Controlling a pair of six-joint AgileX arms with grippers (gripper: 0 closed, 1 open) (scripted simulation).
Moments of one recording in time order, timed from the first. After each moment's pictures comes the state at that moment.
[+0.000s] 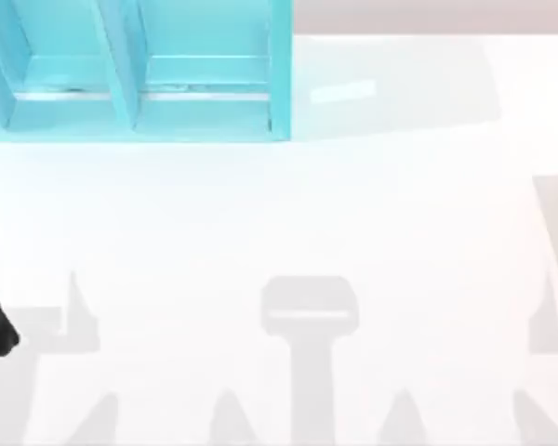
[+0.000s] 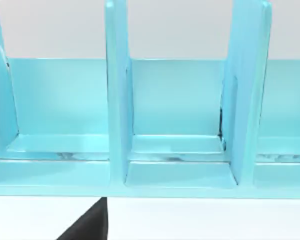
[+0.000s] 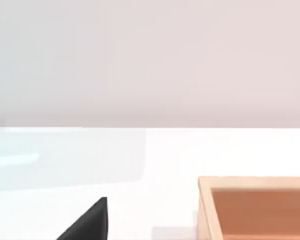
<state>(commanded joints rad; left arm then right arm) 0.00 0.00 0.00 0.00 0.00 0.00 0.00 0.00 0.00 0.00 0.00 0.00</state>
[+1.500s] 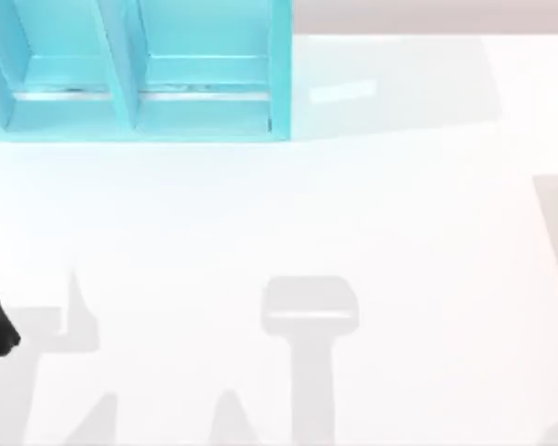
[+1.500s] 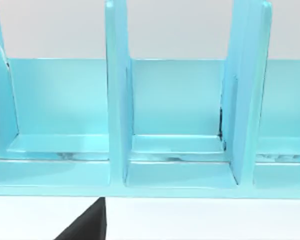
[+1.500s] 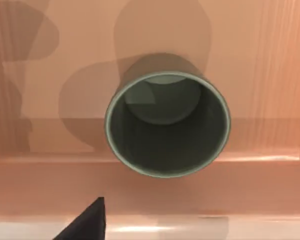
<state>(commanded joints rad) 0.00 0.00 0.00 0.00 0.00 0.00 -0.68 1.54 1.24 -1.25 0.00 -0.67</state>
